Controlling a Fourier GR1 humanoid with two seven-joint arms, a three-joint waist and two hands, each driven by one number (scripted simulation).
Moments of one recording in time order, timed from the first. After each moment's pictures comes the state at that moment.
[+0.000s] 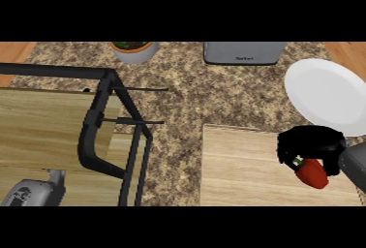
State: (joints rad) left arm -0.13 0.37 -0.16 -1.47 0.22 0.15 0.08; right arm -0.51 -0.75 0.72 -0.96 0.77 0.10 -1.04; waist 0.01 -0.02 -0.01
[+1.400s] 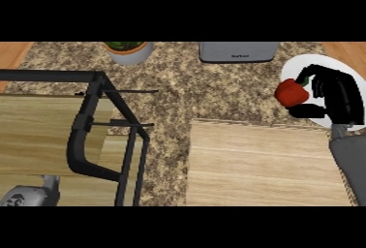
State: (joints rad) left arm -0.09 0.37 -0.13 -1.50 0.21 0.15 0.09; right arm -0.42 -0.47 0.08 -1.27 0.55 -0.33 -0.02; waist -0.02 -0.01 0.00
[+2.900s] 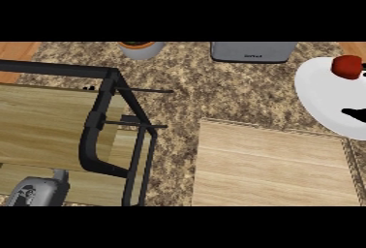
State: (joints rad) left arm -0.15 0.32 -0.13 -1.49 0.16 0.10 0.11; right arm -0.70 -0.71 -0.24 -0.35 0.43 -0.10 -0.60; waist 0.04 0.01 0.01
